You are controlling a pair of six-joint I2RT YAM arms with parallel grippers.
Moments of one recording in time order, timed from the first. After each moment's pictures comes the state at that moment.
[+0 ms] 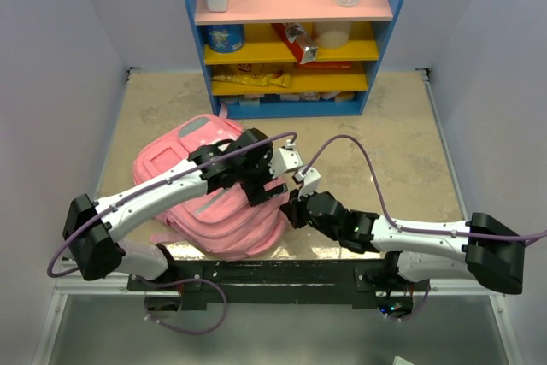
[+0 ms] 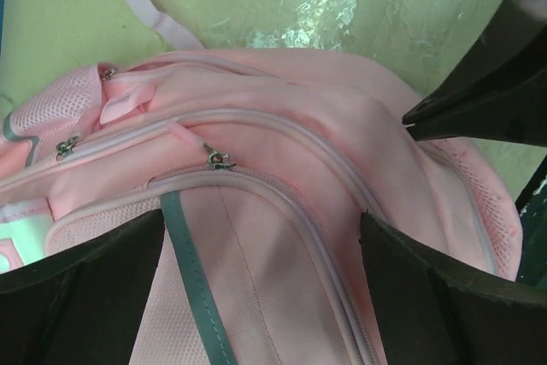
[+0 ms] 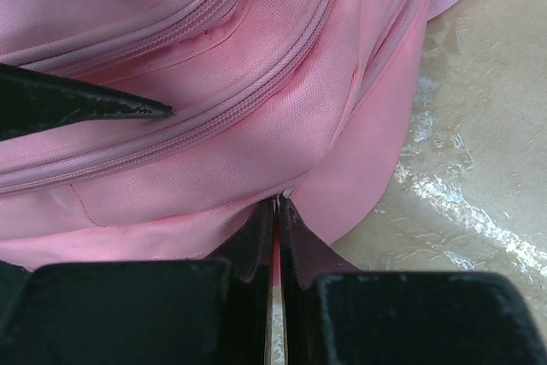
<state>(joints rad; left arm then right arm) -0.89 1.39 1.20 -0.74 0.01 0.36 1.16 1.13 0.46 0.21 0.35 0.51</state>
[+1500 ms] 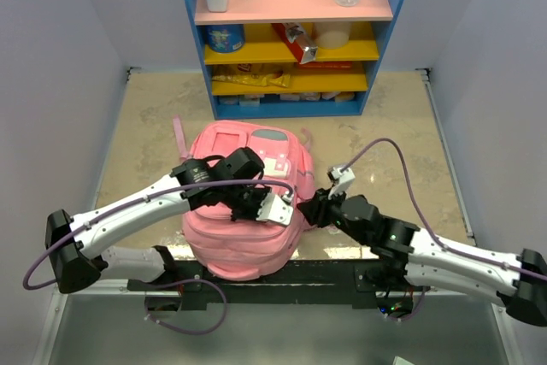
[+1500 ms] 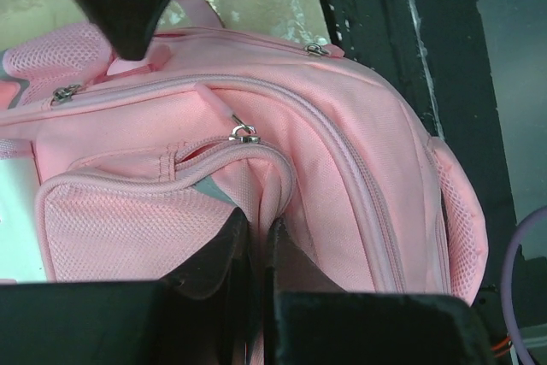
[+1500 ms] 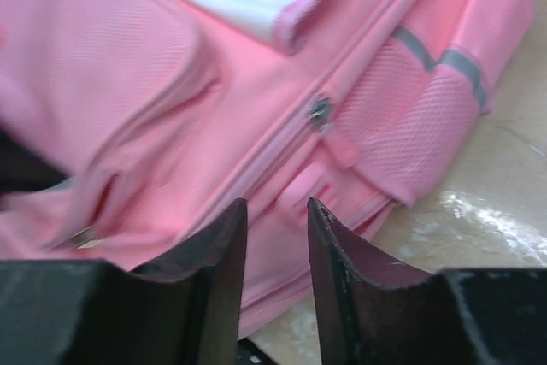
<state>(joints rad) -0.99 1.23 1.13 -0.94 0.41 0.79 1.08 0.80 0.40 -0.01 0.35 0.58</state>
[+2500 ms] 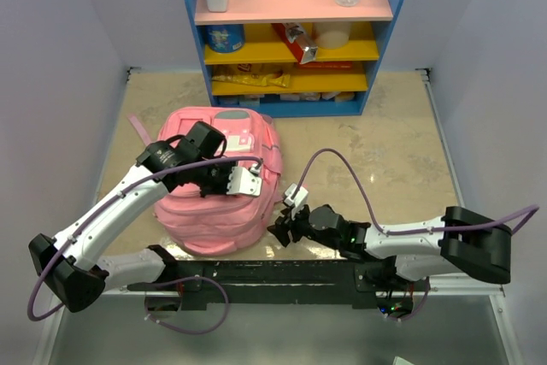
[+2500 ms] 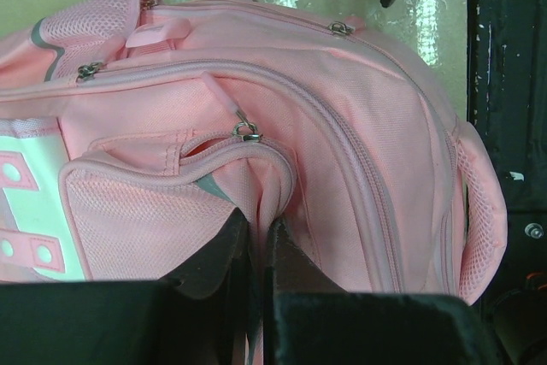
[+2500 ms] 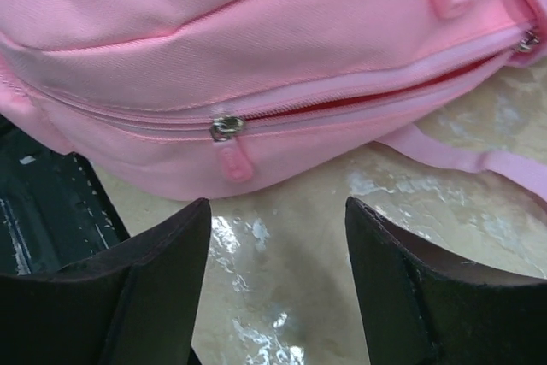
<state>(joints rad) -0.65 1.16 1.18 -1.10 0.35 1.01 1.21 1.23 0.31 0.55 0.22 0.26</state>
